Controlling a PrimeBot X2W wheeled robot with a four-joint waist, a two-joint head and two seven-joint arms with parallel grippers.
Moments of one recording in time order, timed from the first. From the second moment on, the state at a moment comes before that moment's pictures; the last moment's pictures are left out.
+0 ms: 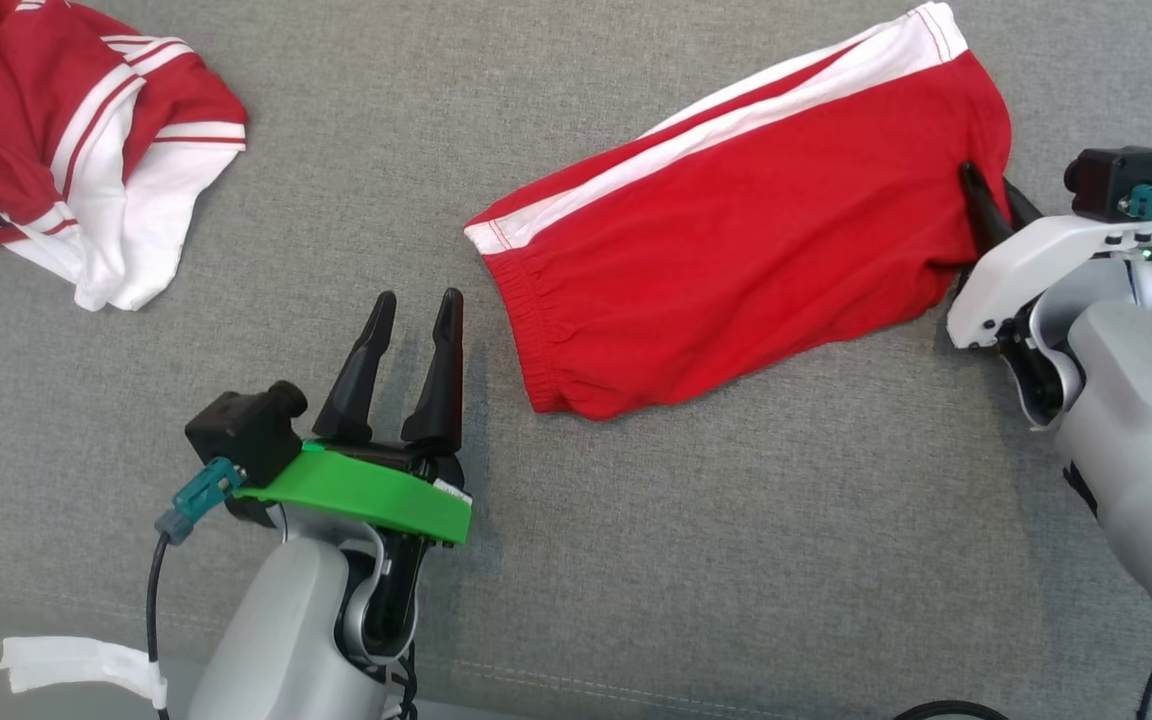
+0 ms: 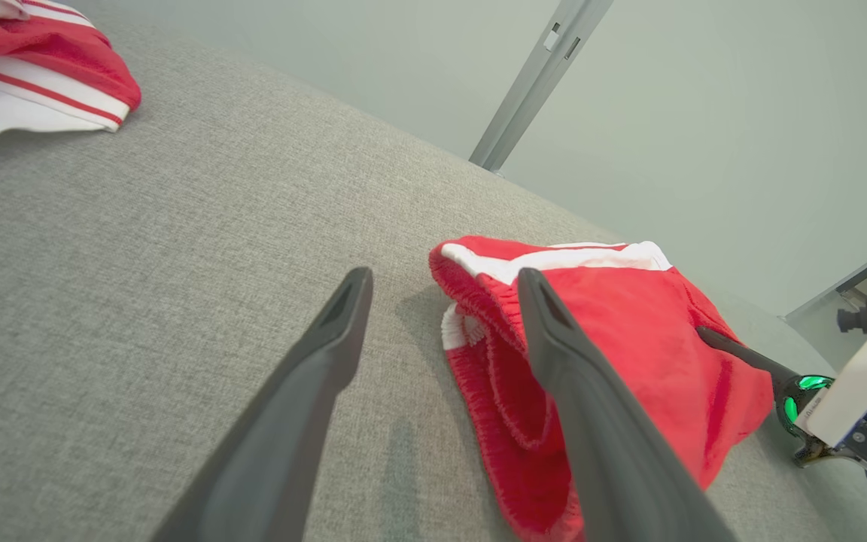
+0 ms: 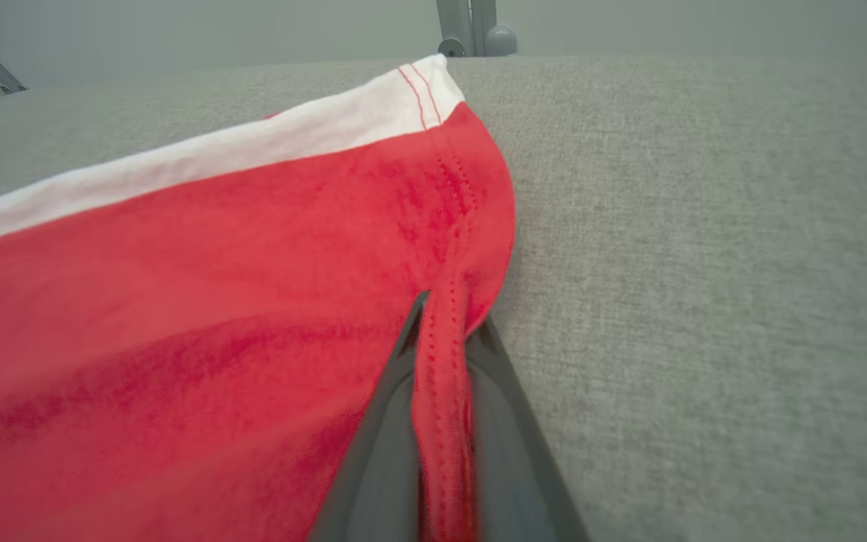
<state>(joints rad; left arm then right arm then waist) -0.36 0.05 -0.33 0.31 -0.66 -0.13 -0.26 -0.92 -0.33 0.58 1.07 0.73 0.13 -0.25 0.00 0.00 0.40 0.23</state>
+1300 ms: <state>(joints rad) -0.22 0.05 -0.39 0.39 -0.64 -0.13 -0.26 -0.60 -0.22 0.51 0.59 0.61 0.13 -0.26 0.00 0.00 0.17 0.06</state>
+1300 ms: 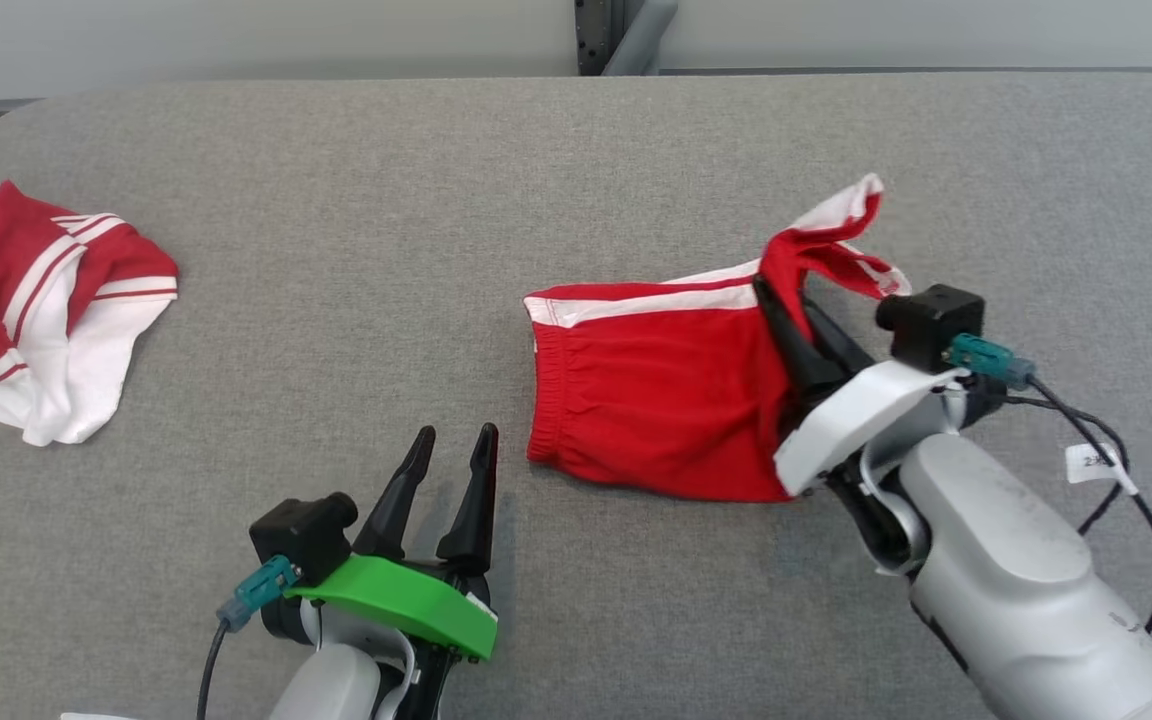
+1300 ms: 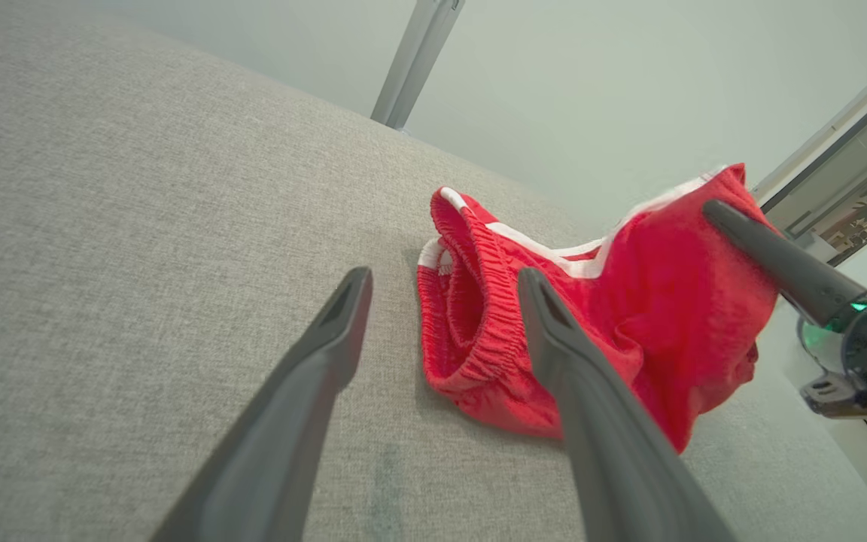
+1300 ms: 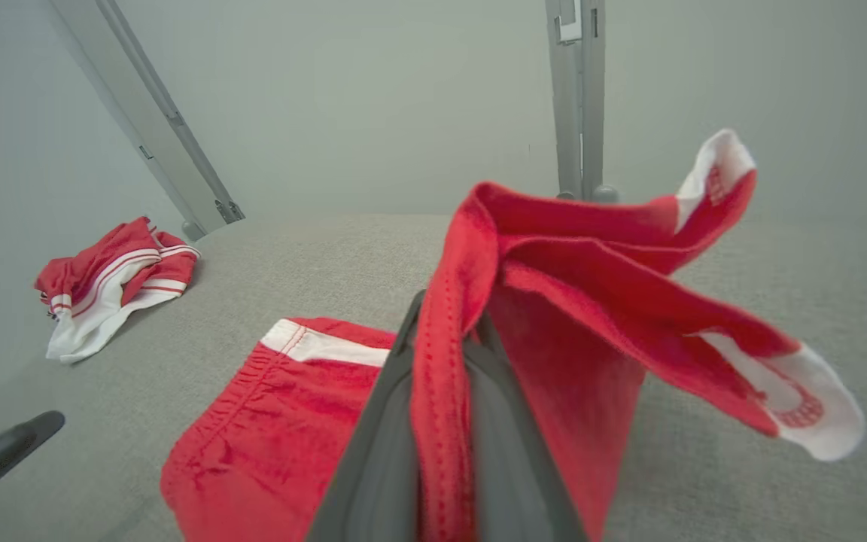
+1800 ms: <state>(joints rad) -0.20 0.05 -0.40 0.39 -0.67 -0.13 -0.26 -0.68 -0.11 0.83 0.74 0.67 0.13 -0.23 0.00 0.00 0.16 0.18</state>
